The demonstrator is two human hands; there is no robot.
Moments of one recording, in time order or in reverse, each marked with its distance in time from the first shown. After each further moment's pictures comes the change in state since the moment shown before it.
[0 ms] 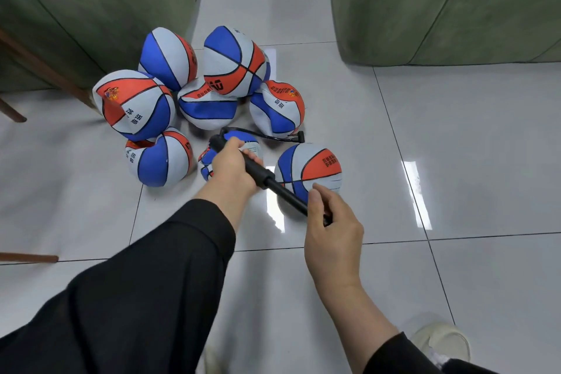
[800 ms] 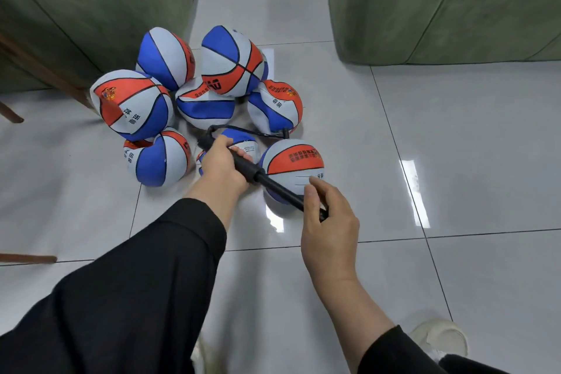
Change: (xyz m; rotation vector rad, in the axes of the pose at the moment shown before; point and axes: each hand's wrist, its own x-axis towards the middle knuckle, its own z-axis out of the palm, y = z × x) left_hand -0.003 0.012 -0.007 -0.053 -0.015 0.044; right_hand 0.003 -0.005 0.002 -0.027 -0.022 -0.069
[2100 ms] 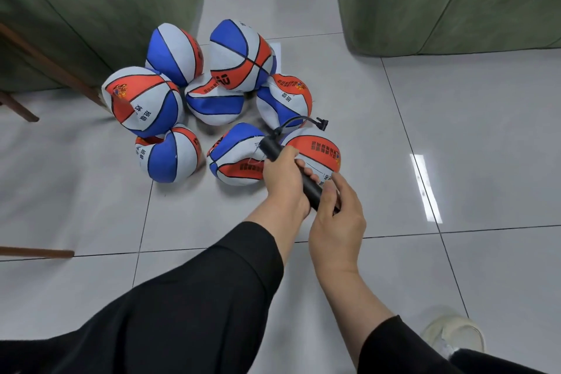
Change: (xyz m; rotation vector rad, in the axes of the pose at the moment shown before) left_hand -0.050 -0.083 0.020 0.096 -0.147 0.022; right_hand 0.000 0.013 0.020 0.050 0.098 0.107
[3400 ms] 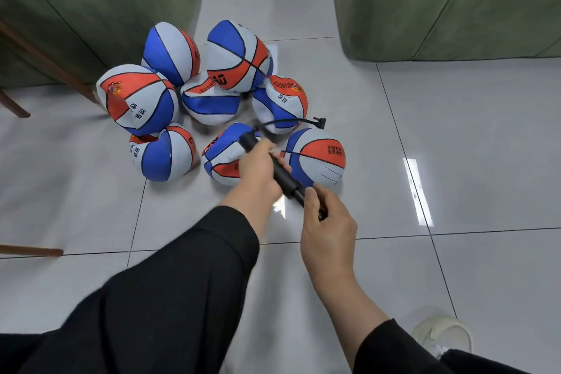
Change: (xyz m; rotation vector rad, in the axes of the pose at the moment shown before) left_hand 0.027 0.033 -0.016 0.044 0.009 -0.030; right_hand -0.006 0.006 -0.010 -0.098 -0.140 -0.040
